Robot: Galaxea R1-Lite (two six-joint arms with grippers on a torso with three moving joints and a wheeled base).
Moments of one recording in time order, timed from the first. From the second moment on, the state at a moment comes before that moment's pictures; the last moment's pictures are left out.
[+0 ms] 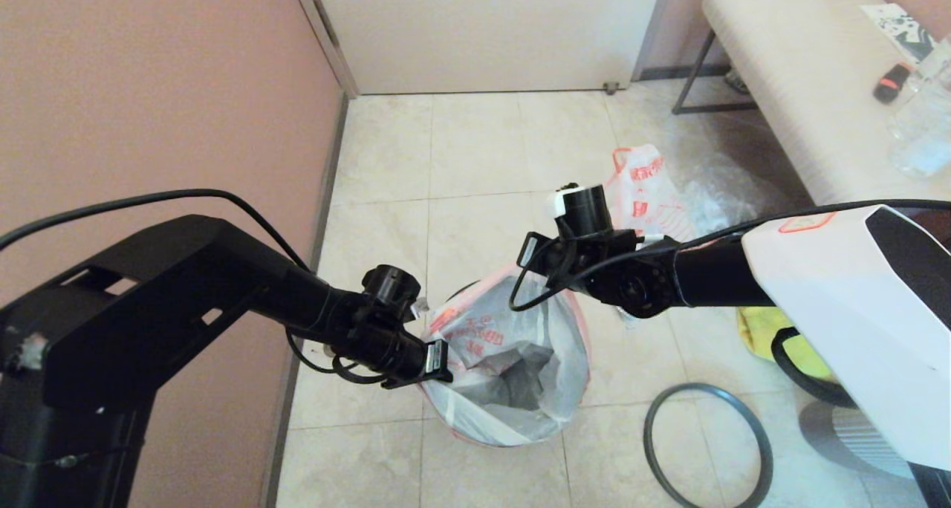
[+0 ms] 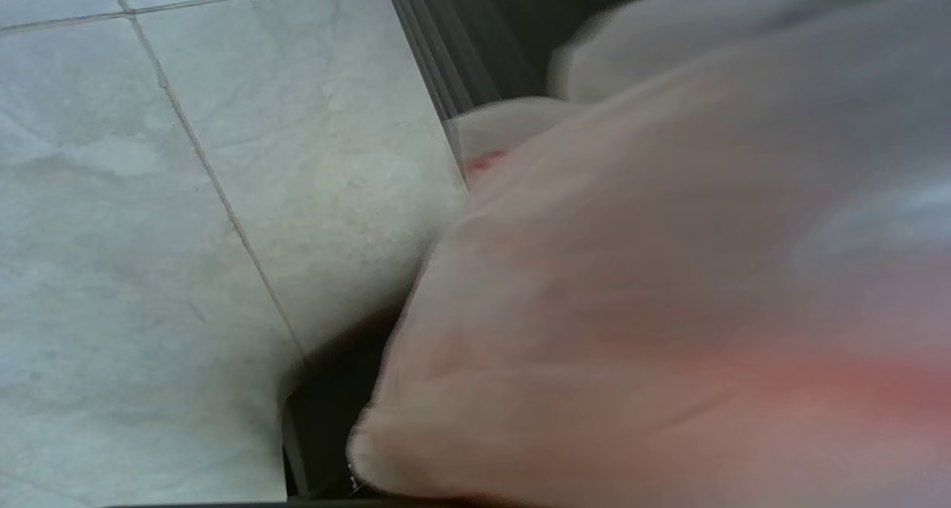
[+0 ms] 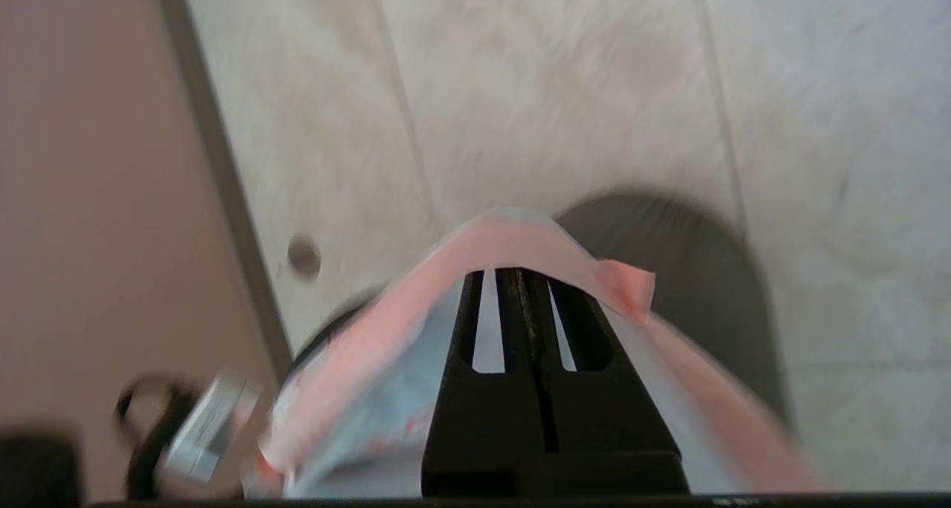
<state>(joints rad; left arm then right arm) -0.35 2.26 -1.30 0.09 -0.33 -0.32 0.59 2.33 -1.81 -0.16 -0.25 0.64</state>
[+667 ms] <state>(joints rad) -0.33 2.24 -1.20 -0.13 -0.33 -0.36 0.50 2.45 -1.88 -0.09 -0.25 0.57</state>
